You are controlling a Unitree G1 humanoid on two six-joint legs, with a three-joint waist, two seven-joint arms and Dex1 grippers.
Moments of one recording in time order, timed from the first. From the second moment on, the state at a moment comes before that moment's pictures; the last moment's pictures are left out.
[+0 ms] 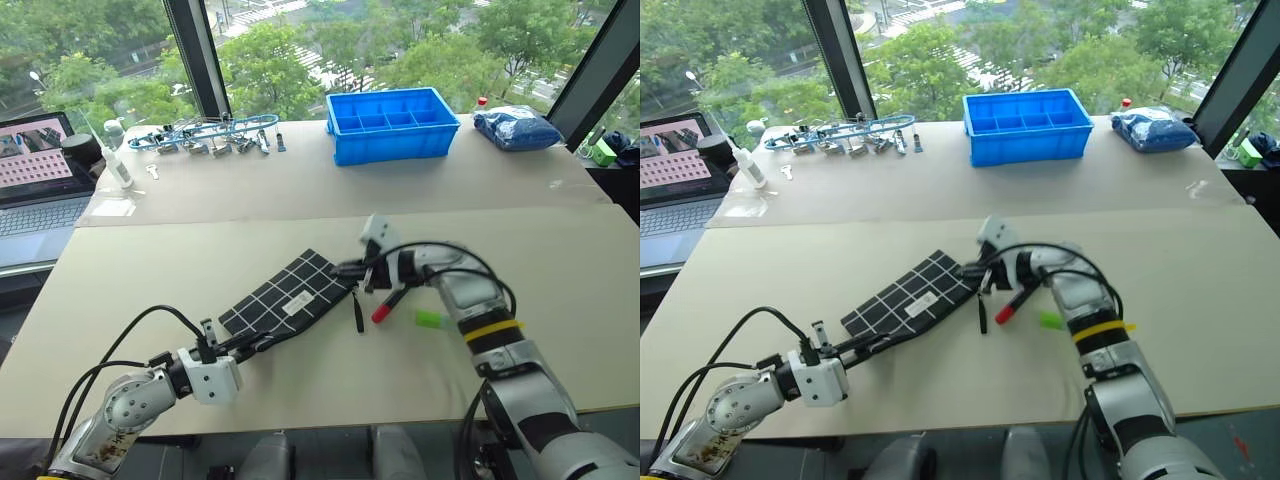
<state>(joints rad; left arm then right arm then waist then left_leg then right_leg) 0.18 0.73 -0.04 -0.09 0.07 -0.61 -0.58 -0.85 -0.40 0.11 0.44 0.13 0.51 1.00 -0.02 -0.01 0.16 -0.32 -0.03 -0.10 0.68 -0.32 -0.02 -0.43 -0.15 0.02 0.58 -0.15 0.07</state>
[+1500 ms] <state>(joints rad) -0.09 0.56 0.00 -0.02 -0.28 -0.43 -0.85 -0.63 -0.48 0.02 0.12 0.43 0.85 0.87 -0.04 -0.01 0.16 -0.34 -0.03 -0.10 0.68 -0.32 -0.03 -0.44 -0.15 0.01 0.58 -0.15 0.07</state>
